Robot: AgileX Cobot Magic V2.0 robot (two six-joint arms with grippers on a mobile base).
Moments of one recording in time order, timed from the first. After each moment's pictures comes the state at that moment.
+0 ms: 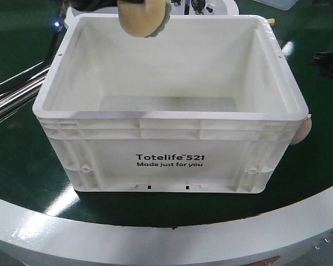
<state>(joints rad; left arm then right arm) -0.26 1.69 -1.69 -0.86 0.83 0.50 -0.12 1.47 -1.07 0.19 0.44 -0.02</state>
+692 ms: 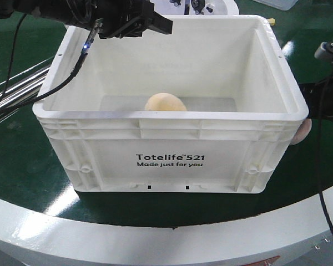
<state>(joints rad) -0.32 1.76 -1.69 -0.83 0.85 0.50 -0.12 1.67 -1.07 0.42 0.58 -0.19</state>
